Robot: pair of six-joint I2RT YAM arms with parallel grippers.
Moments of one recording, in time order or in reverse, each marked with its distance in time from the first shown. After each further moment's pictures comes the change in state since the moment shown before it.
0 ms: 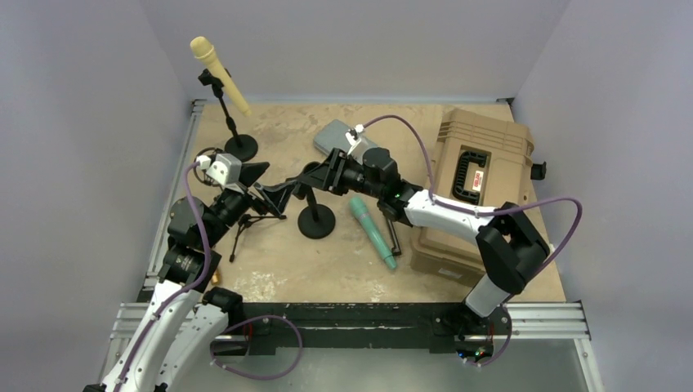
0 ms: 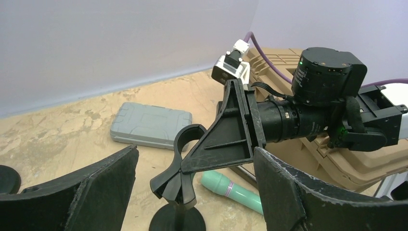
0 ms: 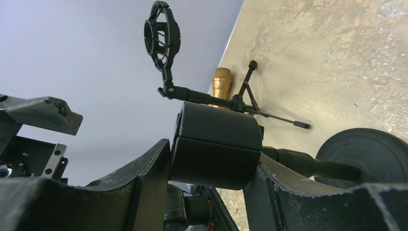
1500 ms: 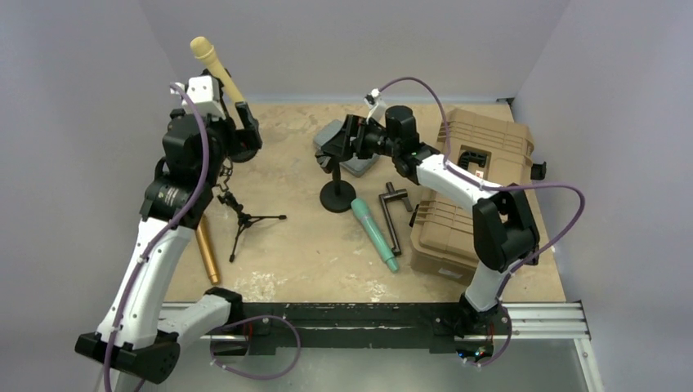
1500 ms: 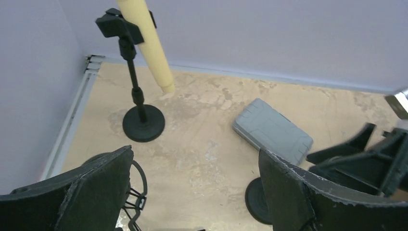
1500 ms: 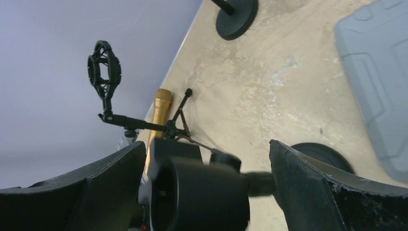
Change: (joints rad) left arm 0.027 0.402 0.609 -0.508 -0.592 0.035; right arm -0.260 0.156 0.291 -0.235 -0.242 -0.316
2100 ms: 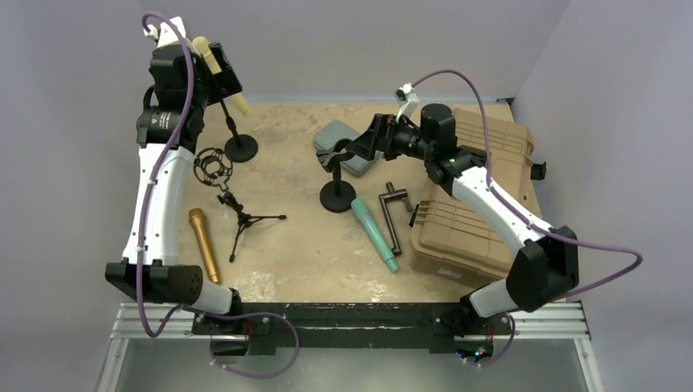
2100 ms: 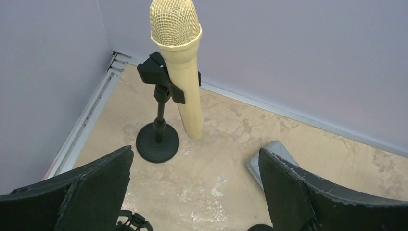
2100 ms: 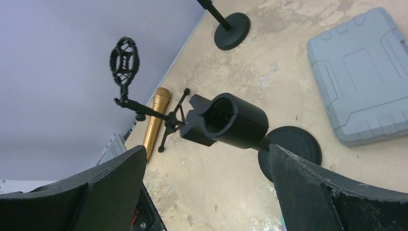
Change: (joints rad) left arm 0.240 0.462 0.545 -0.177 0.062 -0.114; right arm -0.083 -0.307 -0.093 -0.216 -0.010 -0.137
